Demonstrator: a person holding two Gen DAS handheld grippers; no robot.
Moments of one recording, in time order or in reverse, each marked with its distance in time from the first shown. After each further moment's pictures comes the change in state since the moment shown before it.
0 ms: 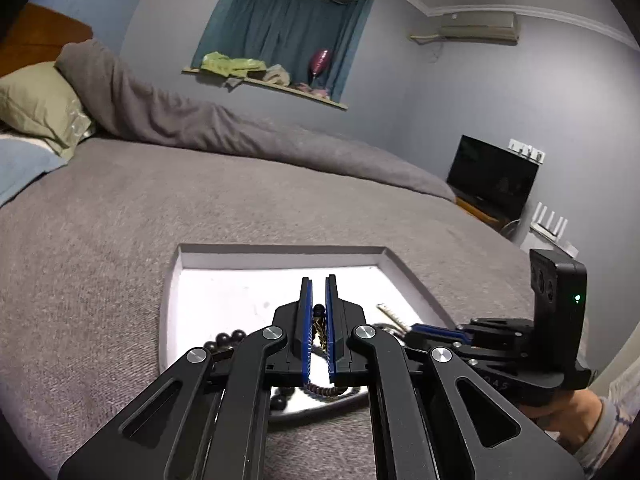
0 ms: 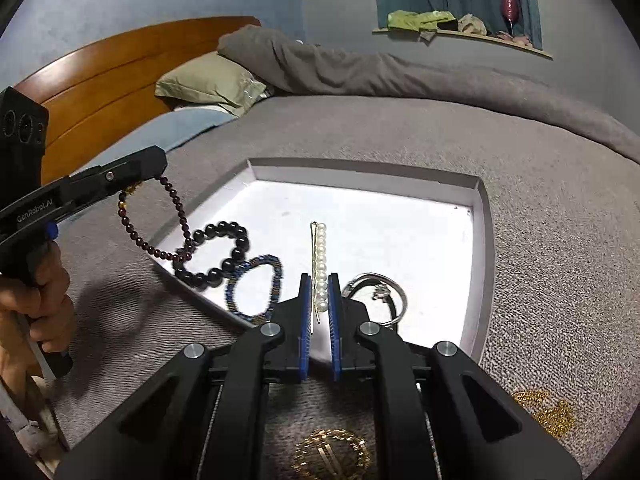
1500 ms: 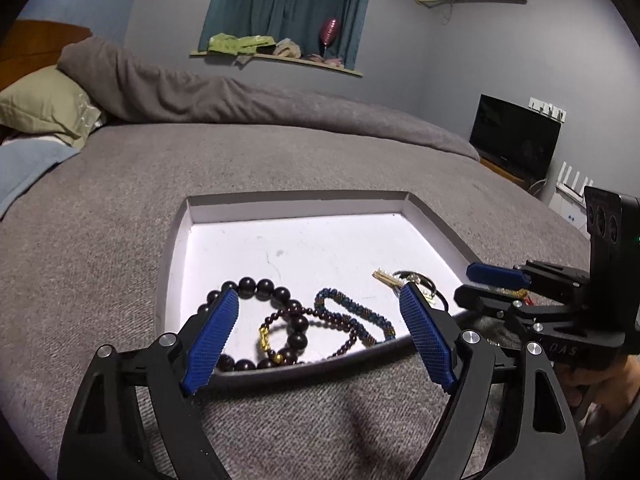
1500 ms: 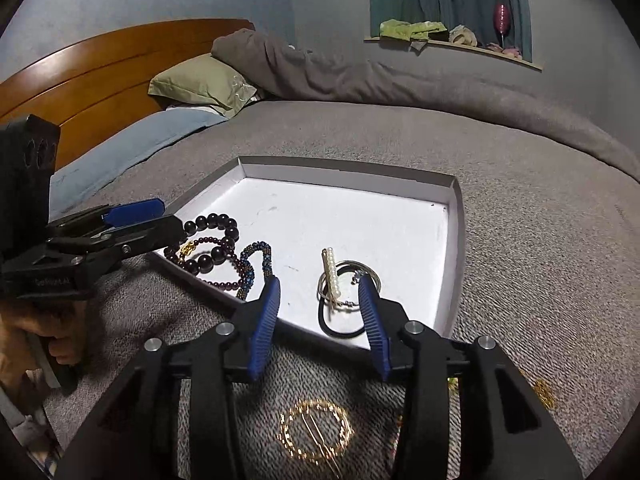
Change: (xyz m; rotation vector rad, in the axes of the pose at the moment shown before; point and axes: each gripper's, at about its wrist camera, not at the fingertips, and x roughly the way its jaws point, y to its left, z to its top) left arm 0.012 -0.015 -0.032 0.070 0.105 0.108; right arm -0.020 0.002 -0.015 -0.022 -0.035 -0.057
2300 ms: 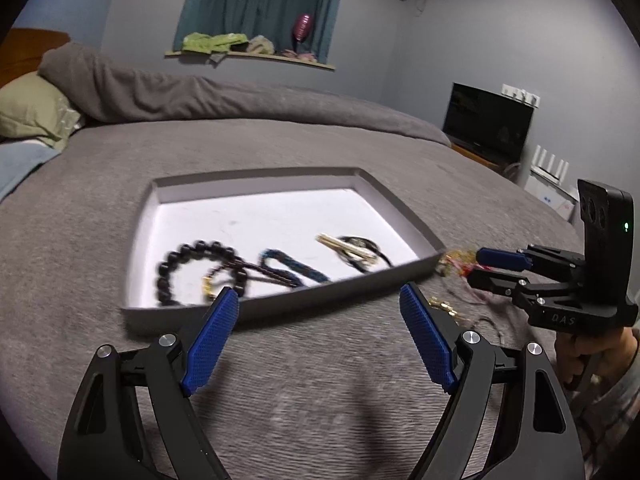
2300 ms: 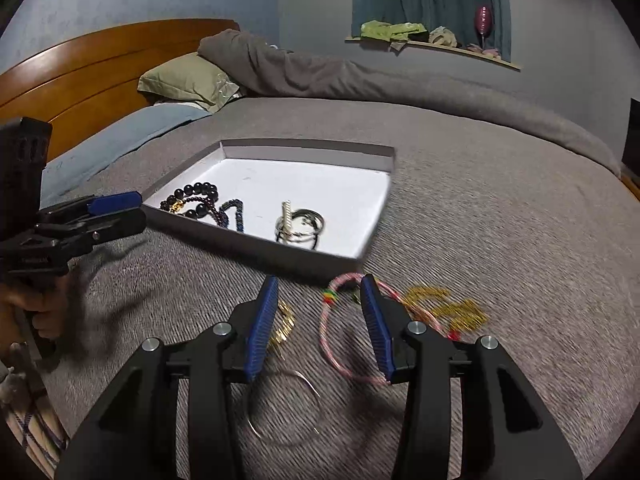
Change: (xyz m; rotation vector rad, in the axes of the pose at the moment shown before) left arm -0.021 -0.043 -0.030 0.054 0.026 -0.090; right arm -0.062 -0.025 -0.047 0.009 0.004 -0.075
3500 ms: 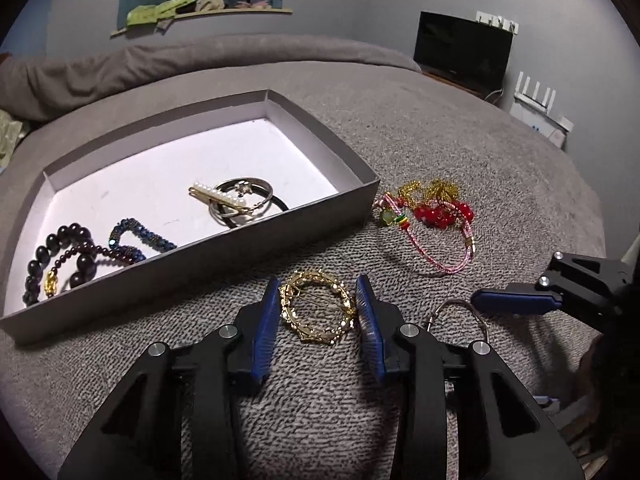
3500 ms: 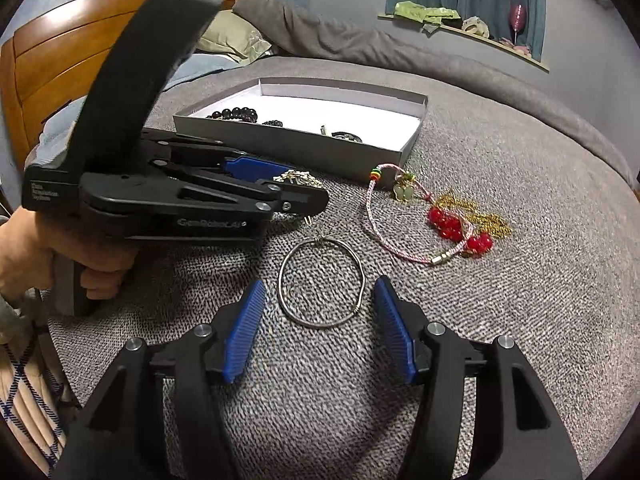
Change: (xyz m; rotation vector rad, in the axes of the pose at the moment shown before) left arm 0.084 -0.074 -0.015 0.118 0.208 -0.039; right arm -0.011 0.028 -0.058 -0.125 0.107 0.039
